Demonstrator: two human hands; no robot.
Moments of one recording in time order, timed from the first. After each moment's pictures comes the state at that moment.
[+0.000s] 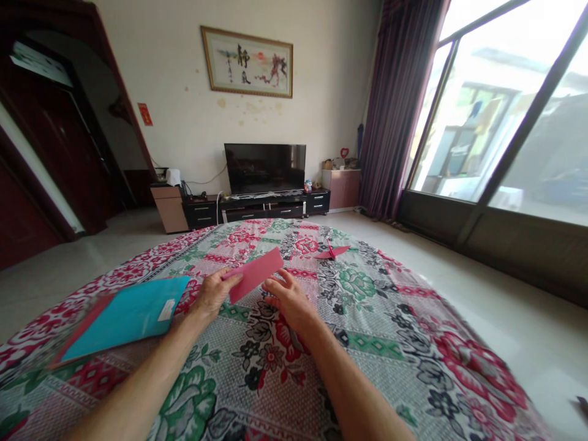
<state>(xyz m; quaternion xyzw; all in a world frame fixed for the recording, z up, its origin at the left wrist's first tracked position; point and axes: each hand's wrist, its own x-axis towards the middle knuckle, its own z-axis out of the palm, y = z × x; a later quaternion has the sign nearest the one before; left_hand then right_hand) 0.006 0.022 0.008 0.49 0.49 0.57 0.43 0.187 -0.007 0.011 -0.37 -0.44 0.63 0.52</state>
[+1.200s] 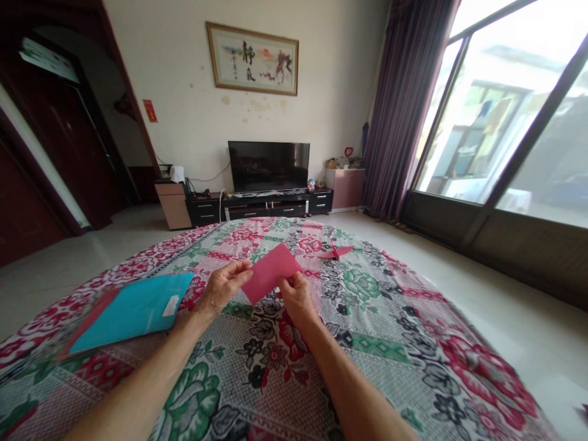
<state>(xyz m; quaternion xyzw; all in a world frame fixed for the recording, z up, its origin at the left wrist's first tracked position) 0.010 0.019 0.016 0.62 0.47 0.54 0.32 0.182 0.004 0.005 -0.44 -0.49 0.44 0.61</state>
